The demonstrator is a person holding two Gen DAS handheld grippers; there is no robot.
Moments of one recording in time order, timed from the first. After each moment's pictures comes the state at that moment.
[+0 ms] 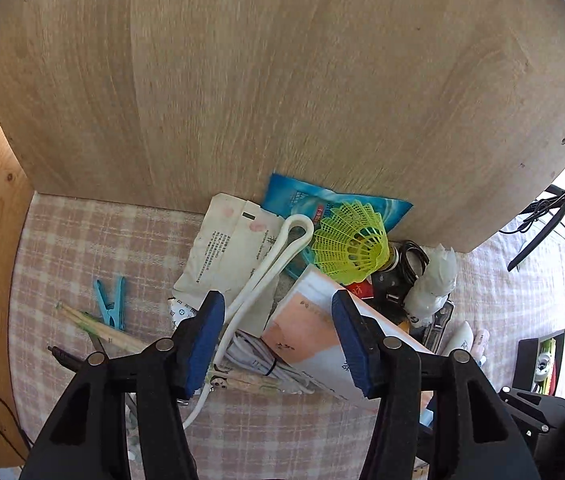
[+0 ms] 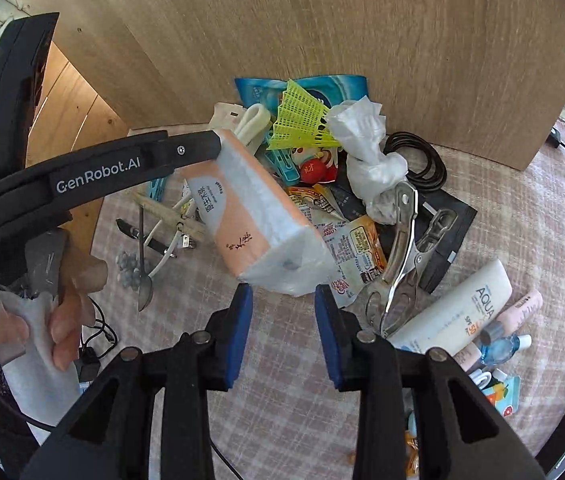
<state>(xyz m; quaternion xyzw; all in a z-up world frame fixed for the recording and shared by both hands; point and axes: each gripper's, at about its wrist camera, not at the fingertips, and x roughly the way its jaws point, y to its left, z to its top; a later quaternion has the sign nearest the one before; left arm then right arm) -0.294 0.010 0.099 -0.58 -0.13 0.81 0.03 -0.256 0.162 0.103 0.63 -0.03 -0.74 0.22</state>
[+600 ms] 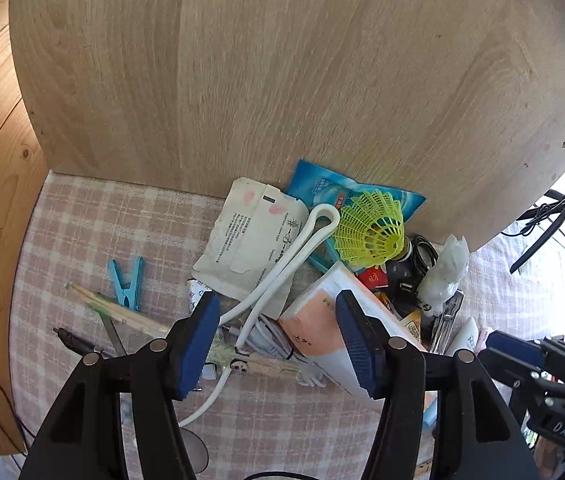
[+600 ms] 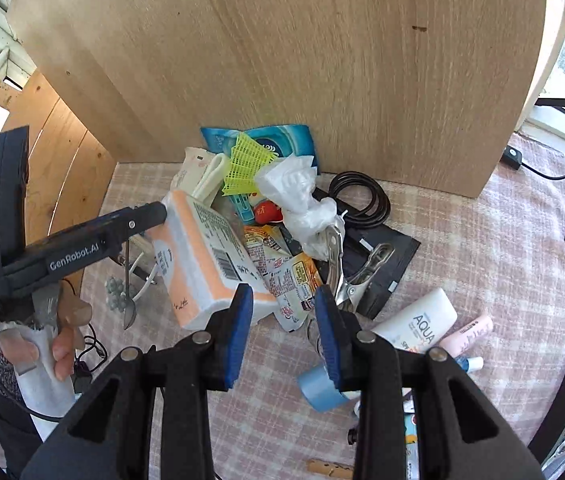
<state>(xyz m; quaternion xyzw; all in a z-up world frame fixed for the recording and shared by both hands) -0.270 0.000 0.099 -0.57 -0.15 0.81 -0.01 -0.277 0.200 0.129 0.60 -0.04 -0.77 0.21</state>
